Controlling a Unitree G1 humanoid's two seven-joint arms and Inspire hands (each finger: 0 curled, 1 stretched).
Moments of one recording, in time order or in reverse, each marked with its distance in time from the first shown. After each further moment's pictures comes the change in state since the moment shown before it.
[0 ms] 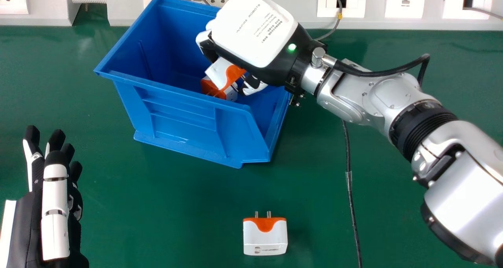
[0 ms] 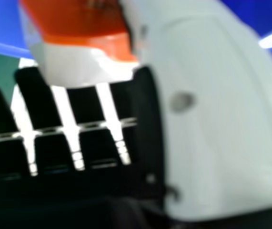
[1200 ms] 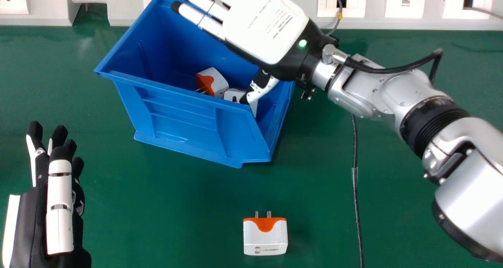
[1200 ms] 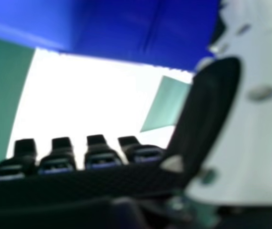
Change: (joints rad) left arm -0.031 0.000 -0.001 0.018 0.022 -0.002 0.007; right arm 0.003 -0.084 -0.004 -0.065 0.016 -0.016 -0.049
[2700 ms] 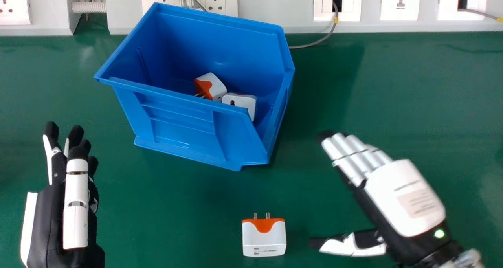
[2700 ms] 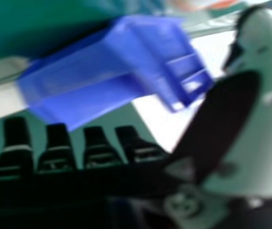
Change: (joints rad) left arm -0.052 -0.005 -0.023 0.092 0.000 -0.035 -0.010; right arm 1.305 -0.270 -0.453 -0.941 0.192 0.034 0.154
